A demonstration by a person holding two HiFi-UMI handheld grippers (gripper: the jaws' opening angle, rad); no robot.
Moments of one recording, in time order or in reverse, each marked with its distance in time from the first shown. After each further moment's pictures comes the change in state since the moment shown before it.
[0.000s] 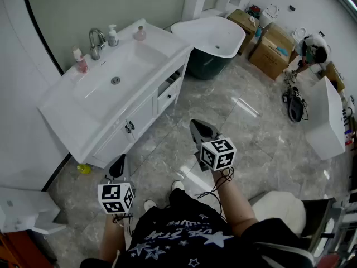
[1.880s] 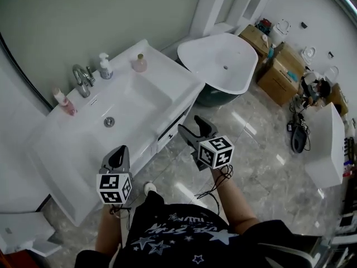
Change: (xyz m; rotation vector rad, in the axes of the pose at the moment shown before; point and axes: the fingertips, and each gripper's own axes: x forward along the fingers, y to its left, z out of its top) left arm 0.286 0.079 0.128 -0.010 -0.047 0.014; right arm 0.255 -0.141 0.105 -0.025 0.011 0.129
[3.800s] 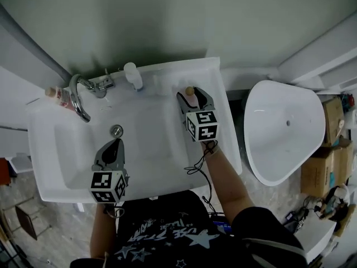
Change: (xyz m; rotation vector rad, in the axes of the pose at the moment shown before) left arm 0.164 0.126 0.040 -0.296 0.137 0.620; right arm 0.444 -0.062 0.032 -0.277 0.174 0.456
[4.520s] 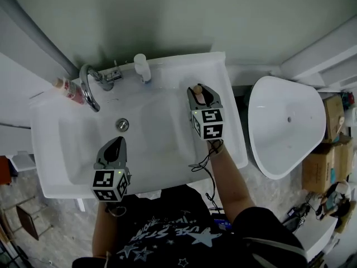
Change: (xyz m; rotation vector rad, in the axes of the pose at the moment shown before) left arm -0.024 0.016 -0.014 -0.002 -0.012 -0.016; right arm -0.024 0.015 0.009 -0.085 0.016 -0.076
